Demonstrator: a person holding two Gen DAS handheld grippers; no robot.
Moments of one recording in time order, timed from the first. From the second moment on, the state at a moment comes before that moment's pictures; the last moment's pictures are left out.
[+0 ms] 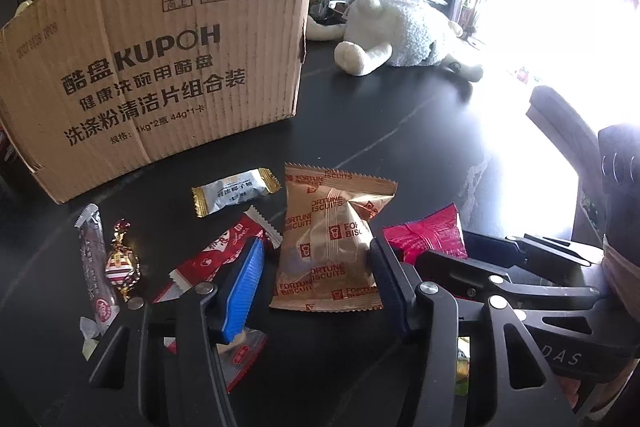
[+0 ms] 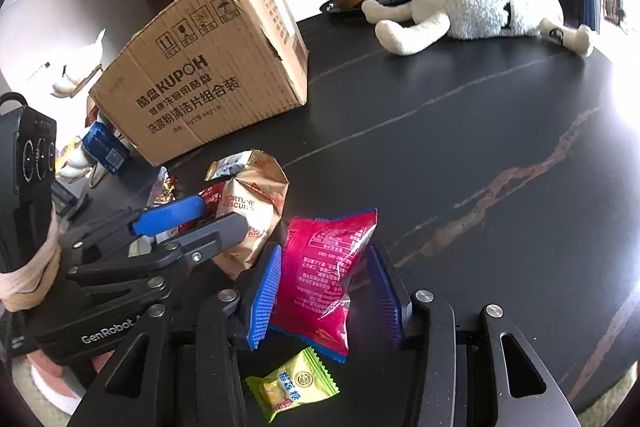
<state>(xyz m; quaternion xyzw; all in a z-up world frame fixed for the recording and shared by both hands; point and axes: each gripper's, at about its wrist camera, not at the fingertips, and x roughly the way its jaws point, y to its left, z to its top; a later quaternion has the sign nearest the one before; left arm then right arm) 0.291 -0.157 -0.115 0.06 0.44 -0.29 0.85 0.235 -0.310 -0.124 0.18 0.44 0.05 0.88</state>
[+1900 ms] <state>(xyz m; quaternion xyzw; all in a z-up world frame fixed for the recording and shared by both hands) 0.258 -0.083 0.021 0.01 0.32 -0.21 0.92 0.231 -0.265 0.018 0.14 0.30 0.07 0.94</state>
